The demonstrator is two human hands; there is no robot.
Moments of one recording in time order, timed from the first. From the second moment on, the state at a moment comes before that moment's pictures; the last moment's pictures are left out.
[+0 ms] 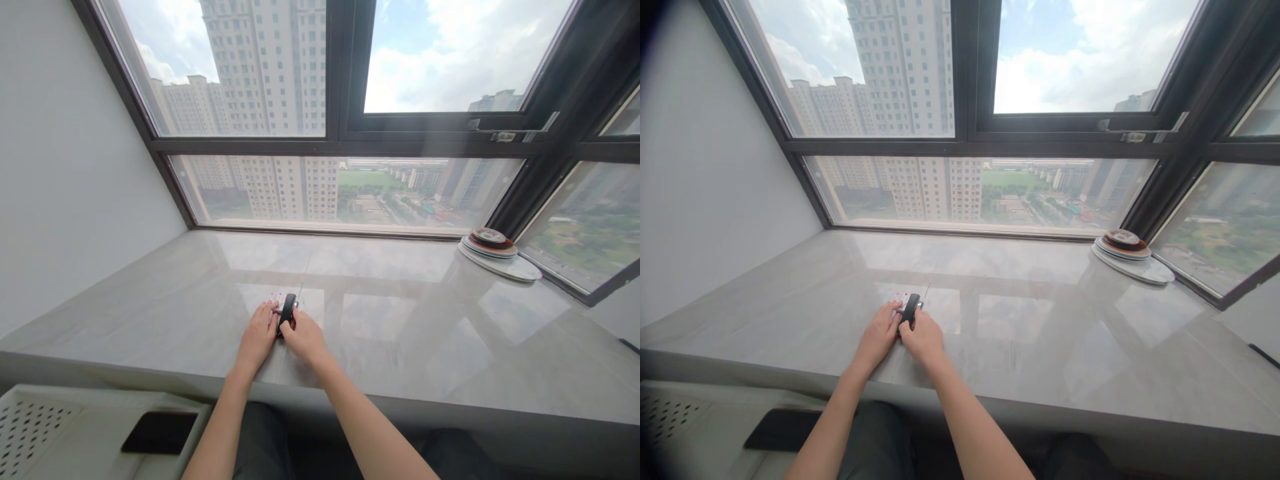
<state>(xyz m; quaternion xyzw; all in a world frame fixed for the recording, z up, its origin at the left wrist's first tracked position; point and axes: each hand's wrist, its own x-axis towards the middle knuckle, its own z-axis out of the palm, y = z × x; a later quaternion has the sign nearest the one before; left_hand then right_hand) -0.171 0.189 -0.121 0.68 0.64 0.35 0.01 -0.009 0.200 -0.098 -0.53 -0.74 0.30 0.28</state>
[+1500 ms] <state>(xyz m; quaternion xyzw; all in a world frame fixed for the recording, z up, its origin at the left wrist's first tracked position) 0.000 0.142 -0.113 0.80 0.58 0.16 -0.01 0.219 0.137 -0.123 -0.70 -0.71 -0.01 0.10</state>
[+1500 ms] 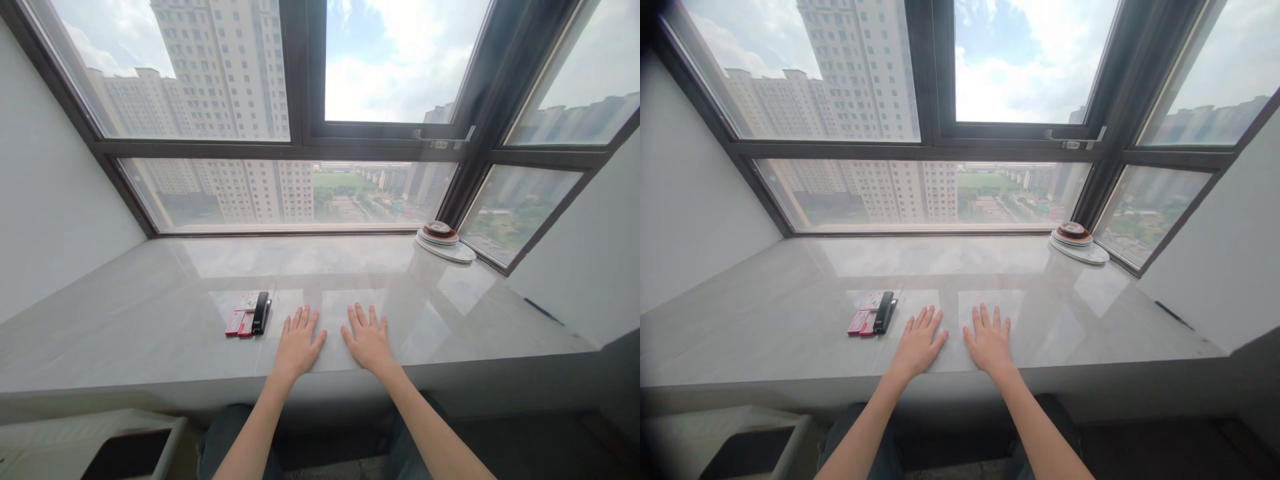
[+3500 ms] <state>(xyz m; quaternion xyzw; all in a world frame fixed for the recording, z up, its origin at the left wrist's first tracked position) 0.002 0.143 -0.111 0.80 0.58 0.17 0.00 0.219 0.135 -0.119 -0.70 -0.71 0.00 0.12</state>
